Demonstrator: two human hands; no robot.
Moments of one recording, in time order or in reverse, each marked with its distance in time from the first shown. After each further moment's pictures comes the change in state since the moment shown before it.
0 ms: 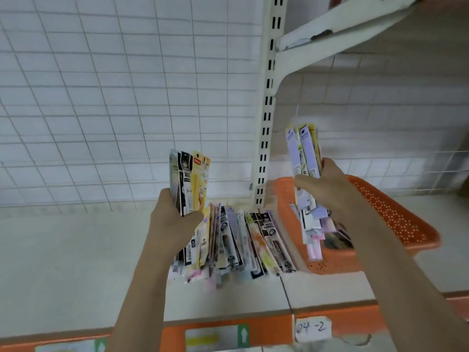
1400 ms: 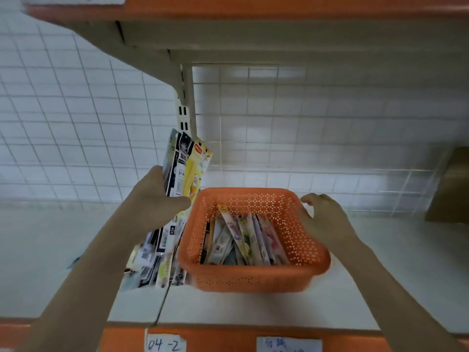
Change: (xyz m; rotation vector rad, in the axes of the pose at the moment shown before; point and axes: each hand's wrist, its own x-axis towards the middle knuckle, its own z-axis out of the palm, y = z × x) left_hand -0.059 0.135 0.155 0.283 -0.010 0.012; right_hand 0.062 0.139 -0.164 -0.550 0.003 -0.255
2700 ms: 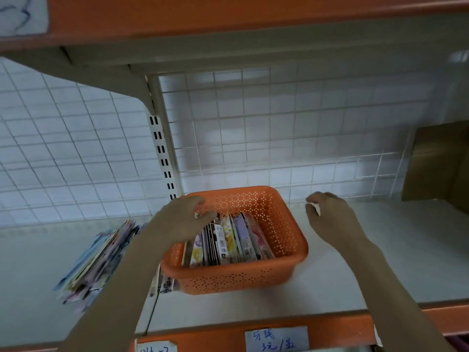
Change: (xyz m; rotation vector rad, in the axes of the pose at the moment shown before) left_hand 0.029 -0.006 0.067 0.554 -0.241 0.288; right_hand -0.013 0.049 -0.013 -0.040 0.152 0.011
